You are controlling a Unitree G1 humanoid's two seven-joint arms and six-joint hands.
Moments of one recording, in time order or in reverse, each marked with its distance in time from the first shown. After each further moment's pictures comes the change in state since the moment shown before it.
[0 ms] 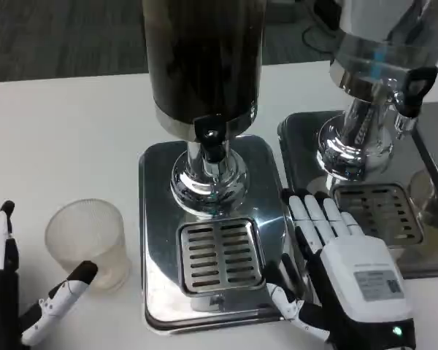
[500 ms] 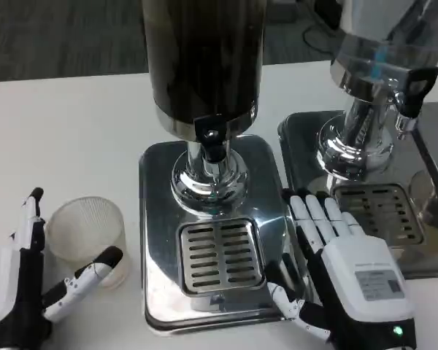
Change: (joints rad) left arm -0.147 0.008 -0.058 0.148 -0.048 -0.026 -0.042; right arm 0.000 0.002 -0.002 0.000 0.001 0.001 0.000
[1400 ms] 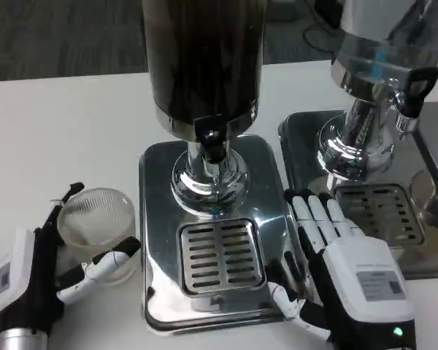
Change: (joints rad) left arm -0.125 0.024 -0.063 0.167 0.022 -0.115 0.093; right arm 0.005 0.012 0.000 0.000 0.006 0.014 -0.001
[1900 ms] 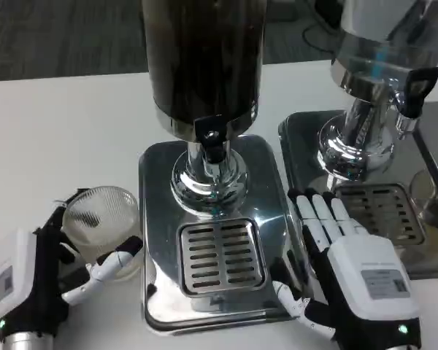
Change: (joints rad) left arm -0.004 -0.021 -0.014 0.023 0.020 -0.023 0.080; right arm -0.007 -0.021 -0.007 0.000 0.012 -0.001 0.005
